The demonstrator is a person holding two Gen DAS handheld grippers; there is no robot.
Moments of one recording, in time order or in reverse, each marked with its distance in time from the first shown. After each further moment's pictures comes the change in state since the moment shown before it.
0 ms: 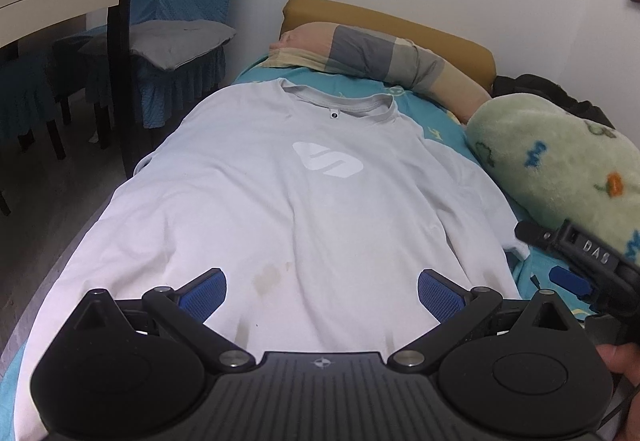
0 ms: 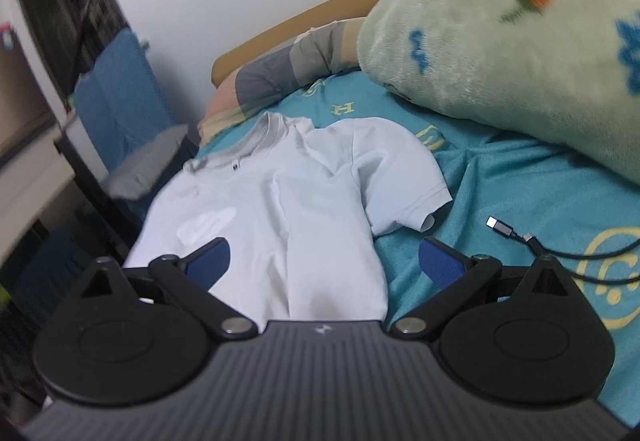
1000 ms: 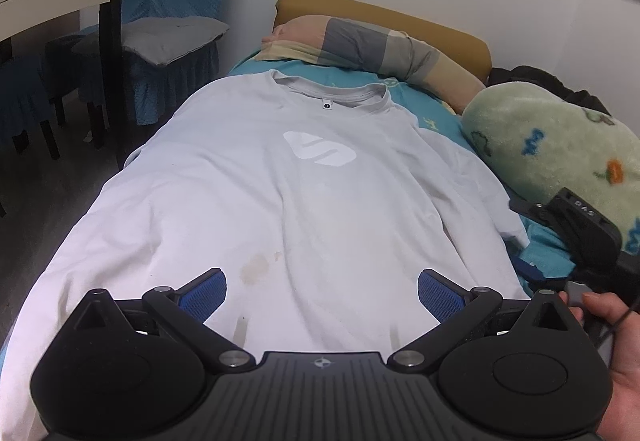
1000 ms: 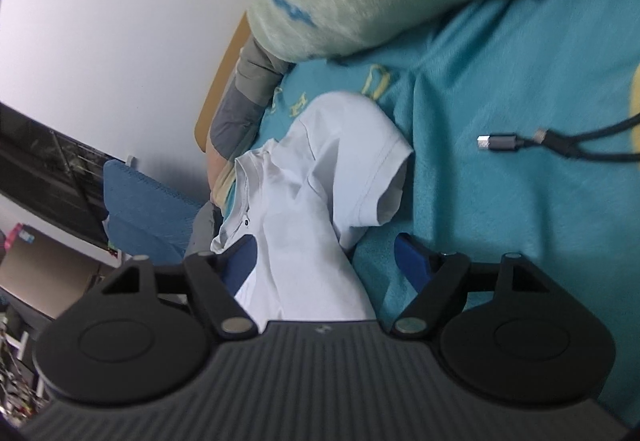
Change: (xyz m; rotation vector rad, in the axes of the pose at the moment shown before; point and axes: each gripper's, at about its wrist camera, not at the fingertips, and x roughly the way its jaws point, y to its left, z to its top) left arm 0.012 -0.004 -0.009 0.018 0.009 -0.015; right arm 0.070 -0.086 -0.007 0.593 0.040 0.166
